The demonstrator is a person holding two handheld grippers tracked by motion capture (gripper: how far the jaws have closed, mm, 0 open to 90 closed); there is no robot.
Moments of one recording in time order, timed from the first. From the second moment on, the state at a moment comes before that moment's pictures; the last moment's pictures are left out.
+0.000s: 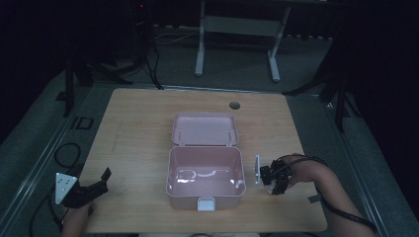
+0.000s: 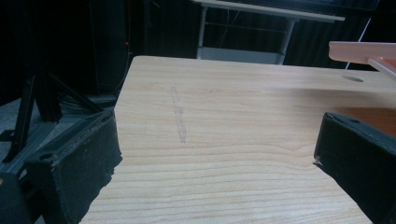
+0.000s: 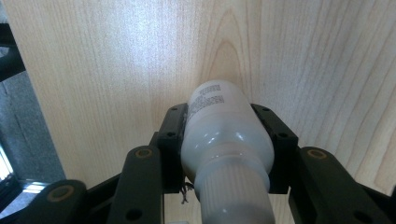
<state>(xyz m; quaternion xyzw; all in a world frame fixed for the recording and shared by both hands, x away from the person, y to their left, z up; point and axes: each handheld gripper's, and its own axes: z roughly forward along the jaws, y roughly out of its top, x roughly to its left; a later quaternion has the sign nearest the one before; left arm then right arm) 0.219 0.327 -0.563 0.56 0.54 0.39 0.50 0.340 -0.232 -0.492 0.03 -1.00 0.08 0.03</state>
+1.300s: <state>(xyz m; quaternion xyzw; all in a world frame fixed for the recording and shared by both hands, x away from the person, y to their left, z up) 0.219 0.327 -0.563 0.55 0.54 0.39 0.50 0.336 -0.198 -0.403 0.06 -1.00 0.06 -0.01</state>
